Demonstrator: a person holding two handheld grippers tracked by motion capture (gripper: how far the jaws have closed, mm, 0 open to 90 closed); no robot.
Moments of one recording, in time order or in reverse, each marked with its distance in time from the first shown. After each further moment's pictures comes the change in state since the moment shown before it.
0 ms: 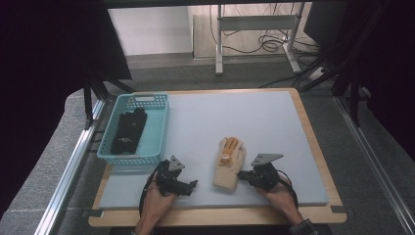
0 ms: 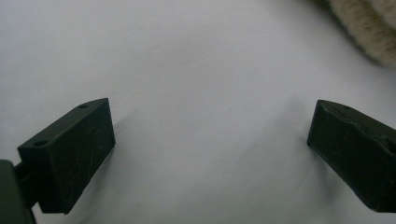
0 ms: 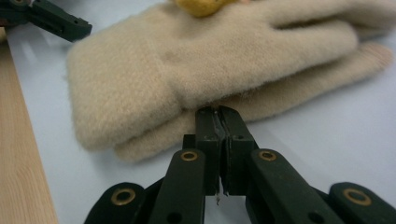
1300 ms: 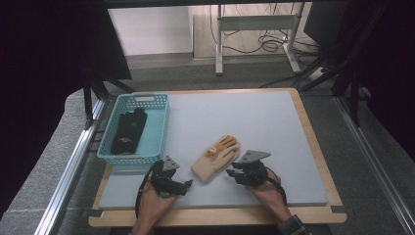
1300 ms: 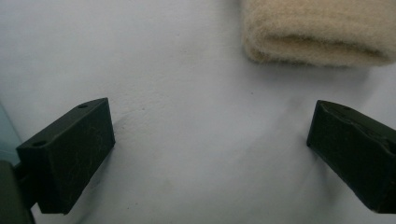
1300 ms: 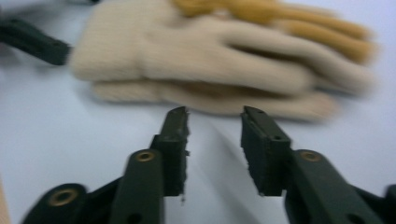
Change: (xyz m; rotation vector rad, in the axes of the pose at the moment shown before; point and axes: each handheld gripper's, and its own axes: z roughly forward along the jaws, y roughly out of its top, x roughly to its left) left arm 0.008 -0.007 -0.004 -0.009 0.004 -0.013; right arm 0.015 0.023 0.013 -0.040 -0.106 -0.061
